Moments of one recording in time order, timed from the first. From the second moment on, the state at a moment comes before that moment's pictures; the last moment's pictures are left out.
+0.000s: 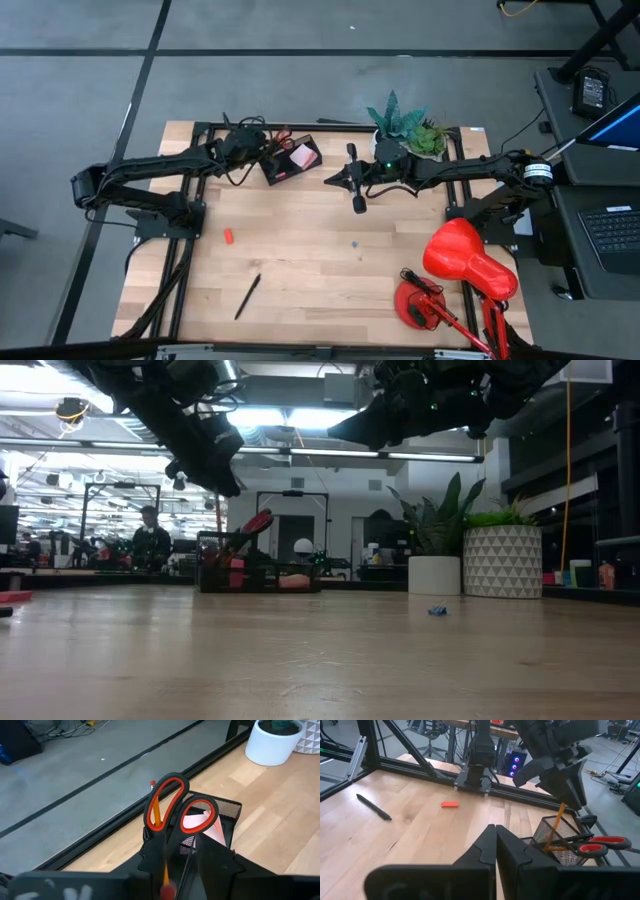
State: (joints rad) left arm 0.46 1.11 0.69 -0.18 -0.38 -0.21; right arm -0.23 1.48 0.84 0.42 -0.30 -0.27
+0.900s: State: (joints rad) left arm 0.21 0.84 0.69 -0.23 -0.44 0.02; right arm -0.22 1.48 0.84 0.41 -0.30 -0.27
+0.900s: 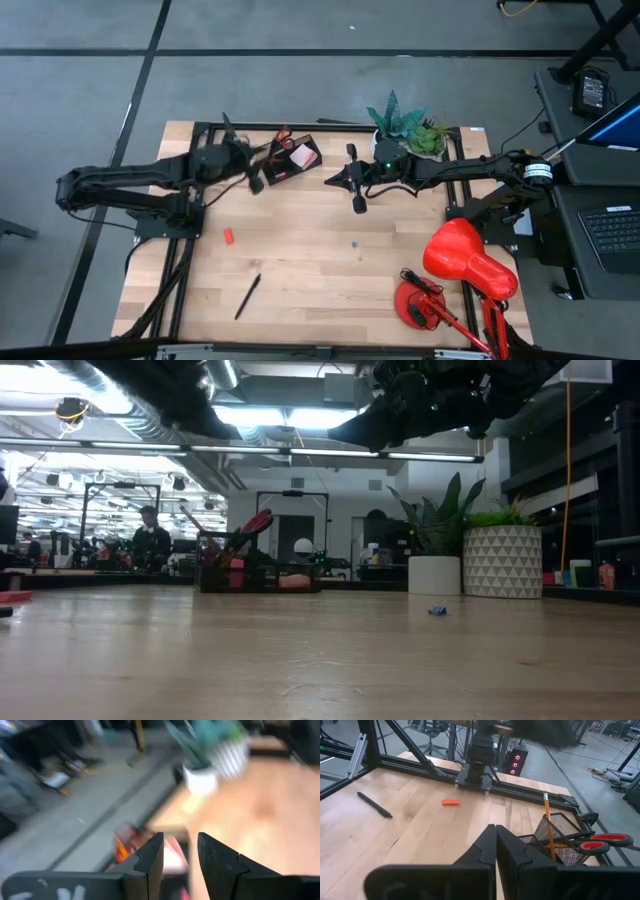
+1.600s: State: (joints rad) left arm -0.22 1.00 0.69 -0.59 -0.35 -0.70; right arm -0.23 1.48 0.84 0.39 -0.29 -0.27
